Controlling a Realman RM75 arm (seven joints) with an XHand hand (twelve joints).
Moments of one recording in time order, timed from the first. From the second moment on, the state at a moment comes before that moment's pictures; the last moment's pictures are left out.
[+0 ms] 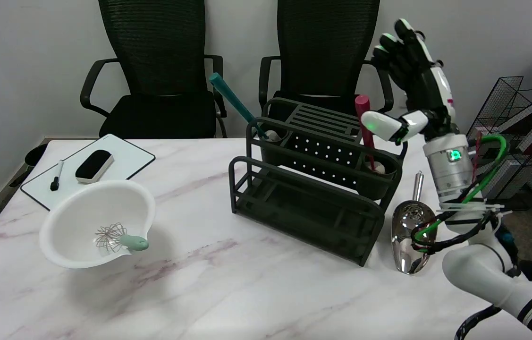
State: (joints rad) arm -0.12 -0.97 -1.68 1.51 0.82 0.86 1.05
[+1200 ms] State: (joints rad) arm -0.16 -0.94 -1.57 1.63 0.73 0.43 1.06
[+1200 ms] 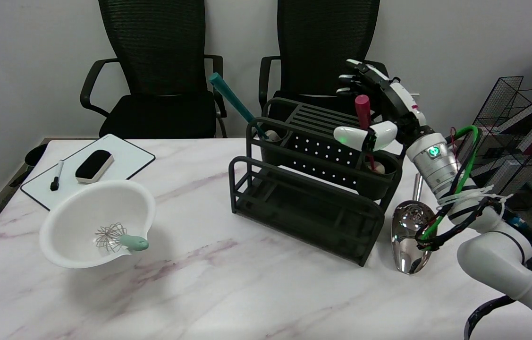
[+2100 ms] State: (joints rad) arm -0.23 -0.96 -1.54 1.66 0.73 0.42 1.06
